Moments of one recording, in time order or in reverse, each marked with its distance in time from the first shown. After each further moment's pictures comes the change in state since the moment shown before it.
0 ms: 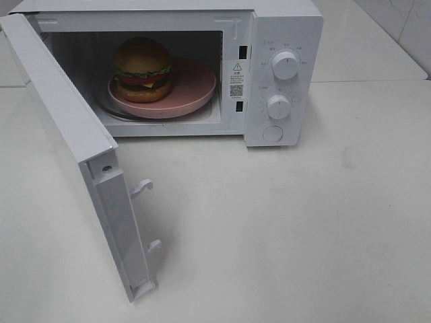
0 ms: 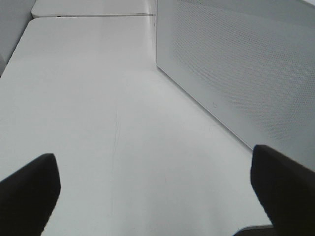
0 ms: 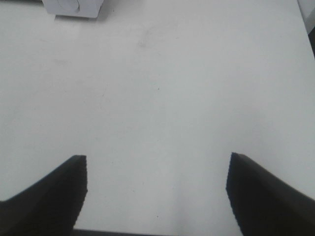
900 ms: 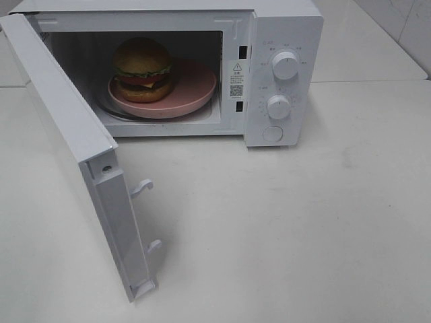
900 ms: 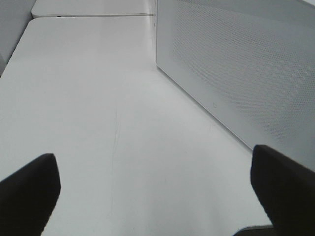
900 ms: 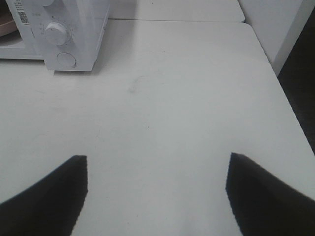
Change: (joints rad) left arm 0.000 0.000 0.000 0.000 0.000 -0.001; right arm -0.047 -0.226 0.004 0.000 0.004 0.001
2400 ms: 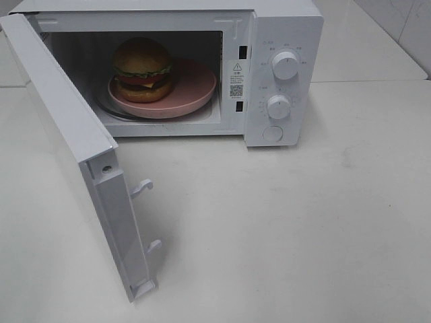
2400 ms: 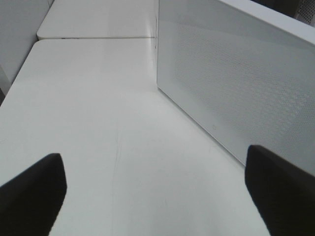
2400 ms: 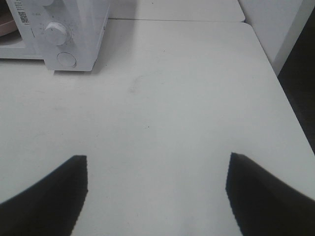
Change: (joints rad) left arm 0.000 0.057 -0.024 -0.001 -0.082 -0.002; right arm 0.000 0.000 0.000 0.000 0.000 0.000
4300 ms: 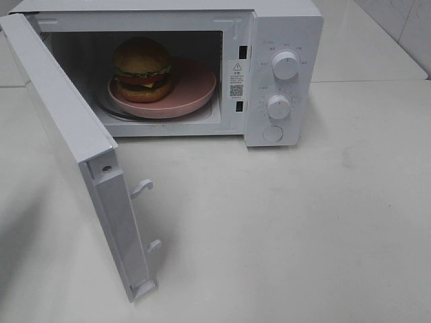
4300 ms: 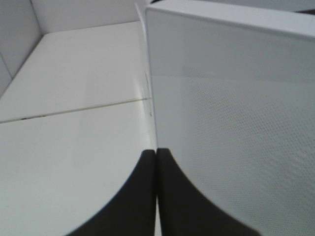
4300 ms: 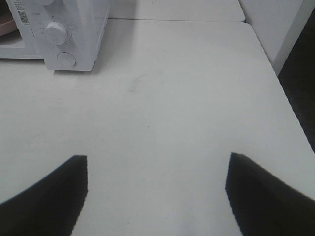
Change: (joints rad) left arm 0.000 1.185 0.280 0.313 -1.684 -0.121; right arm 0.000 0.000 0.000 0.000 0.001 0.000
